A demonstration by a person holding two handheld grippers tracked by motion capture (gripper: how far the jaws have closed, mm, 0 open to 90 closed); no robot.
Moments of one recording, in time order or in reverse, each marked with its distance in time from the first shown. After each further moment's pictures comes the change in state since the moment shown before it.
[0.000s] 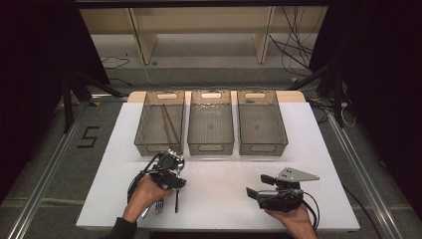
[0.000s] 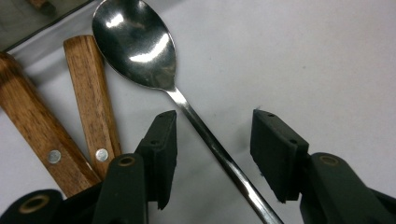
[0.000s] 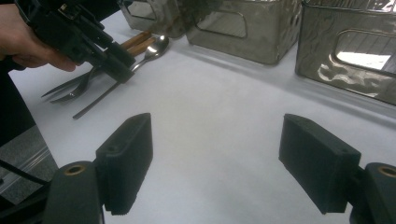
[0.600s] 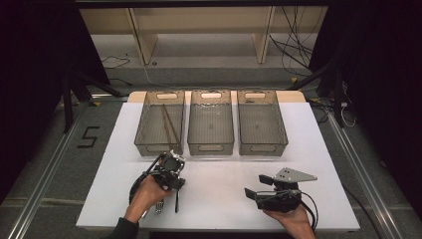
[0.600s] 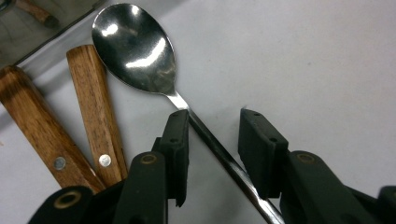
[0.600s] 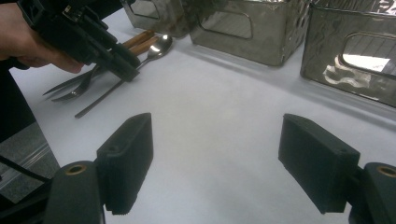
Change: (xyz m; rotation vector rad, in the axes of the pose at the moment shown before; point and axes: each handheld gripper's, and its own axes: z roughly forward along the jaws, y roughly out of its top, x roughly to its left) left arm -0.008 -0.001 0.002 -0.011 0.059 0.061; right arm 0.004 0.001 0.002 0.004 -0.001 -0.014
